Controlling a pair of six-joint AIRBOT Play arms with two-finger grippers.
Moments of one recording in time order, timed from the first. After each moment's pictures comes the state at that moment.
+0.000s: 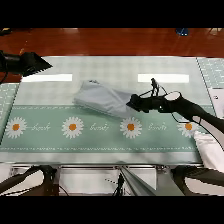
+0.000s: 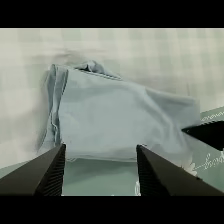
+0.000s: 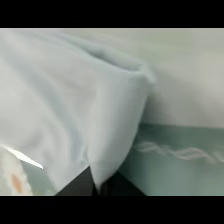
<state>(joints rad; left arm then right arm) 0.23 -1.22 1.34 0.83 -1.29 -1.22 0.27 -1.41 0.82 -0.41 0.69 1.22</state>
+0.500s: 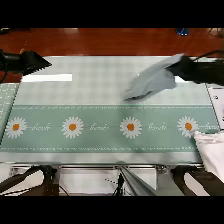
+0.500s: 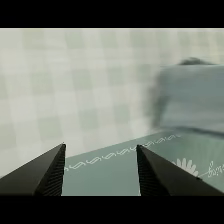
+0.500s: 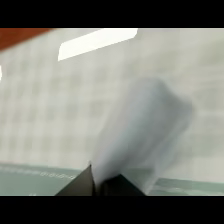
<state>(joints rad) 0.23 -1.23 1.34 0.83 -1.24 -1.22 -0.09 -0.93 1.11 -0.90 1.02 1.55</state>
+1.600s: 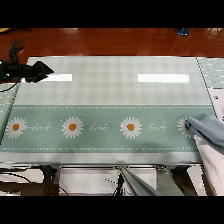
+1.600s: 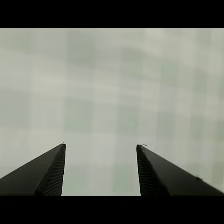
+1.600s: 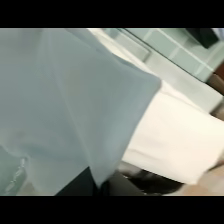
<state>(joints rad) 0.31 -1.57 1.34 0.83 -0.97 -1.23 -1.22 -0.82 1.16 -1.58 1.78 1.44</state>
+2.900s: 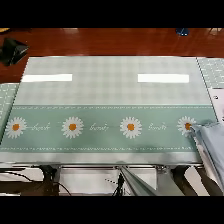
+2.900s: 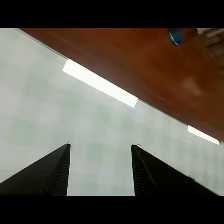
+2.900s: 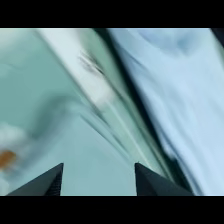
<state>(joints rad) 0.41 -1.56 1.55 0.60 -1.01 -1.21 -0.72 -0.88 1.24 -1.61 1.39 1.39</state>
